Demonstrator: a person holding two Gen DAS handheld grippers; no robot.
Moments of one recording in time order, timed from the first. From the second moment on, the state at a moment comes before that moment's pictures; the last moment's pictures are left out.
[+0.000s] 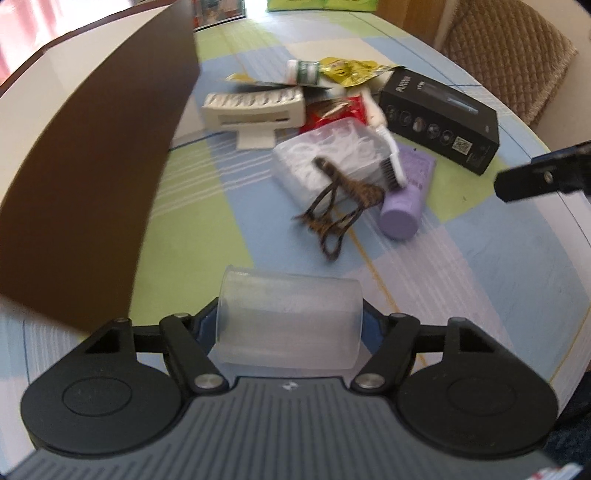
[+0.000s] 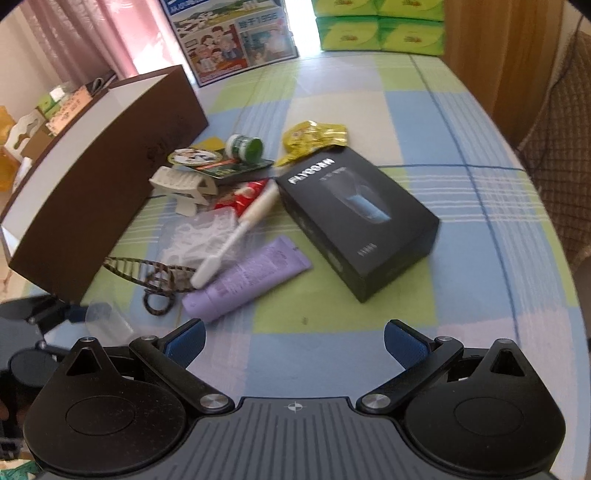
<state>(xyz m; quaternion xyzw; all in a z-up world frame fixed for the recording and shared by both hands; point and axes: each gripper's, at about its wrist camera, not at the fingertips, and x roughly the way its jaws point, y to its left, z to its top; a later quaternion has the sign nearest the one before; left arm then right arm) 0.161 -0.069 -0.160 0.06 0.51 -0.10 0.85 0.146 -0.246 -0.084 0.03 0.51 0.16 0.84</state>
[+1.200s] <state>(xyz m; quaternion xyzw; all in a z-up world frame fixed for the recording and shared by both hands) 0.077 -0.038 -0.117 -0.06 0.49 0.13 0.86 0.270 -0.235 -0.133 0.29 0.53 0.16 0.78</state>
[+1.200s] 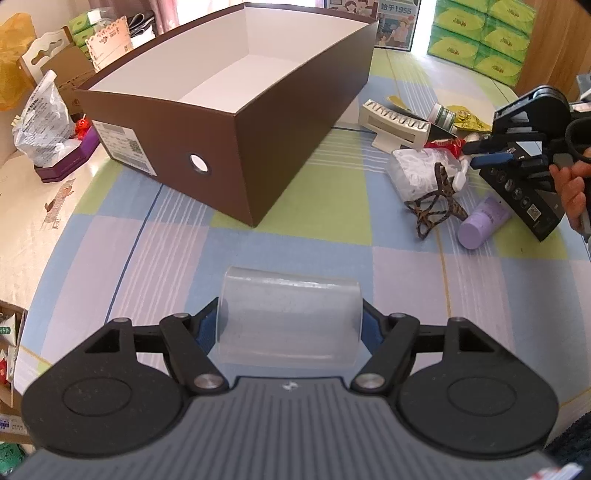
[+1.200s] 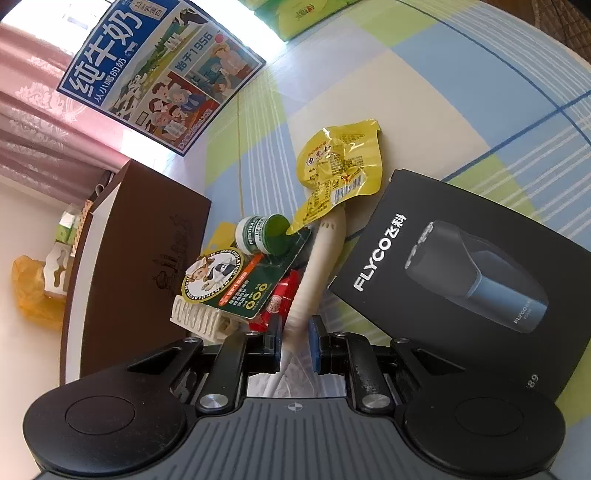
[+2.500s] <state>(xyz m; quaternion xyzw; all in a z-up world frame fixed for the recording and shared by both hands) 0.066 -0.009 -0.104 -0.07 0.47 0.11 0.87 0.234 -0.213 -0.132 -0.14 0.48 0.20 0.84</state>
